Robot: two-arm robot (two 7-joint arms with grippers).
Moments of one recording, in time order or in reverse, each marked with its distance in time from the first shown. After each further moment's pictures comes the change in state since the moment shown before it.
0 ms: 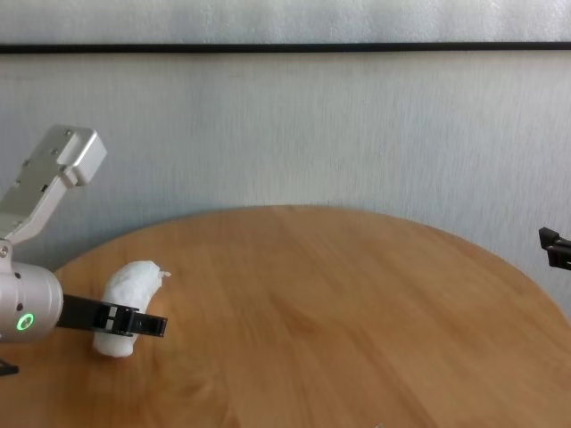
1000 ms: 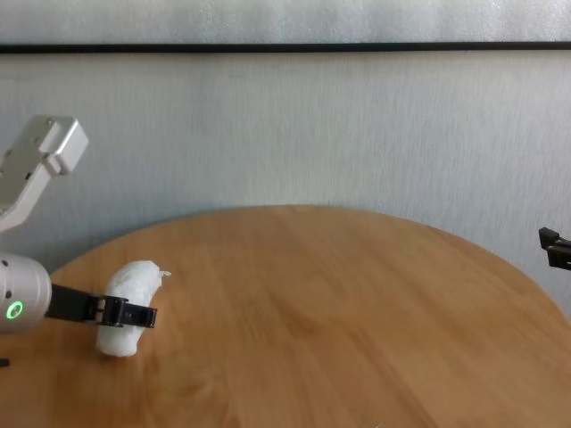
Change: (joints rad) left arm 0.011 0.010 -0.017 -0.038 -0.051 0.036 0.044; right arm 0.000 0.000 0.000 0.000 0.000 0.000 0.000
